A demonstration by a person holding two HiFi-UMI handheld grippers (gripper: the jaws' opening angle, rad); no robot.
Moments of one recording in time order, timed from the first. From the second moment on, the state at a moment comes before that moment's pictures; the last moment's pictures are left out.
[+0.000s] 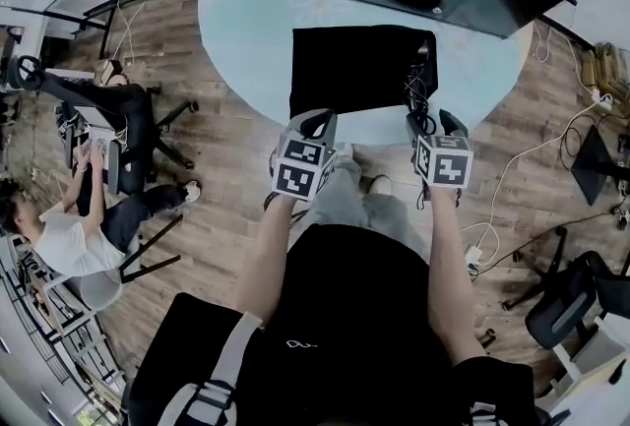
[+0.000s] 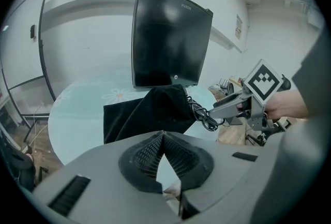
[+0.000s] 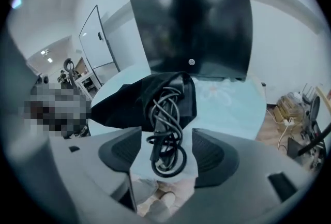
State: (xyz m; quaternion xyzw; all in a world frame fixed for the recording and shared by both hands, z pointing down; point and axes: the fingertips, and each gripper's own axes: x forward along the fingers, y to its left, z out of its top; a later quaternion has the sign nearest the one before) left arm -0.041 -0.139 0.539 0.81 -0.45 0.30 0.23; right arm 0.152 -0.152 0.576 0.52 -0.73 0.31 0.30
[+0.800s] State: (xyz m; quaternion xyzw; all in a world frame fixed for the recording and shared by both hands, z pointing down) left arm -0.056 -0.148 0.540 0.80 -0.46 0.30 0.24; right arm 0.147 -0.184 0.609 0.53 -0.69 0.35 0.34
